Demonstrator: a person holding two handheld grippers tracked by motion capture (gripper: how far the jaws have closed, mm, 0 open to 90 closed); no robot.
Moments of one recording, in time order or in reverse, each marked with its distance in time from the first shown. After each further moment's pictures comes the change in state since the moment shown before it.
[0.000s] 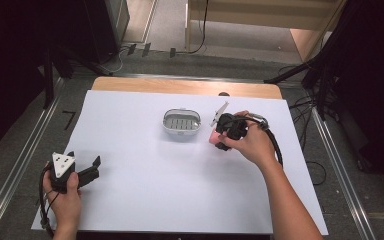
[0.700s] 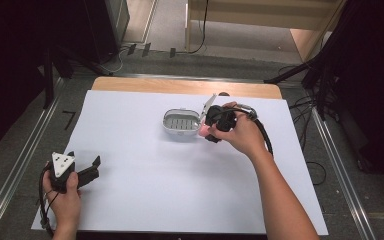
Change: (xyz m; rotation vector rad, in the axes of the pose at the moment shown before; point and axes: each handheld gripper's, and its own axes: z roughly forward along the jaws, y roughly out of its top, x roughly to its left) left arm 0.001 0.000 0.000 0.005 -0.005 -0.007; right arm -0.005 0.037 -0.002 -0.035 -0.011 -0.086
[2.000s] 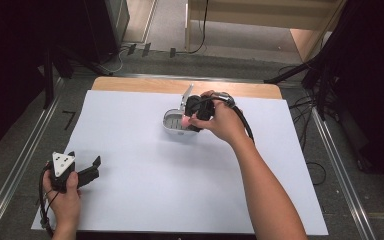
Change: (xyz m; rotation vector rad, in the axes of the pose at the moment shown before) left arm 0.000 0.000 0.001 0.005 -0.008 -0.001; right arm -0.009 0.061 0.013 -0.024 -0.021 -0.128
